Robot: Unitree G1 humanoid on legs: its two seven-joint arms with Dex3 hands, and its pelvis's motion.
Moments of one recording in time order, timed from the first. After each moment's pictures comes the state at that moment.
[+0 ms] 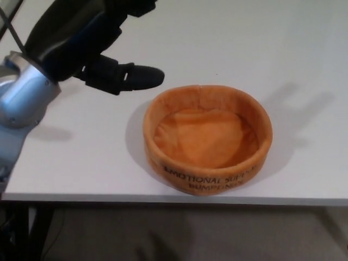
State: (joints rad) left_arm -0.67 0.63 -0.15 0.02 0.39 -0.32 -0.24; right_arm 0.50 -0.46 -0.25 0.08 0.20 -0.26 0.47
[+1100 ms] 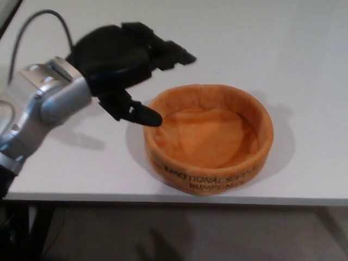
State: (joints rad) left_arm -0.81 0.64 -0.44 0.26 0.65 -0.39 -0.26; right_arm 0.49 -0.47 -0.25 0.06 0.20 -0.23 0.47
